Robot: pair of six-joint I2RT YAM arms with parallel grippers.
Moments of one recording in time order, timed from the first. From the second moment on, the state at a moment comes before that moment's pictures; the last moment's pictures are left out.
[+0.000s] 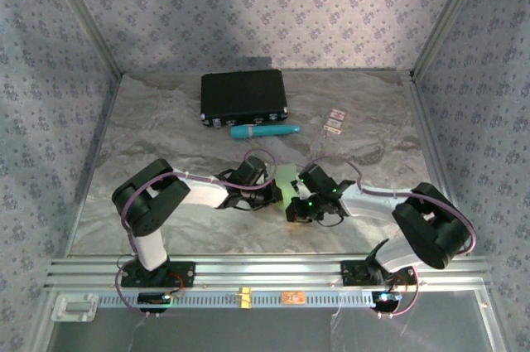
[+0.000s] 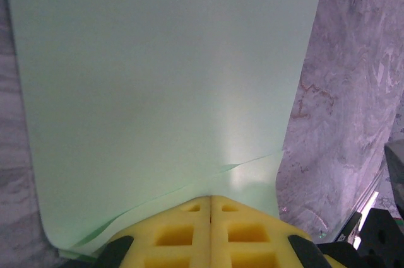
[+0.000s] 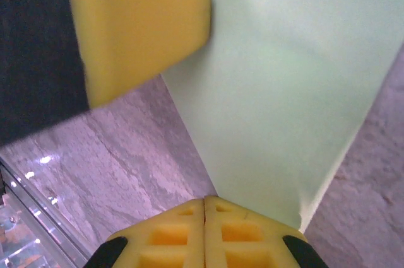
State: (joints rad) left arm -0.88 1.79 0.74 0.23 0.35 -1.13; right arm 0.73 1.41 0.51 -0.19 -0.45 0.65
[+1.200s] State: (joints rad) left arm -0.87 1.79 0.73 0.26 0.35 -1.13; right arm 0.63 1.28 0.52 -0.26 -0.51 0.64
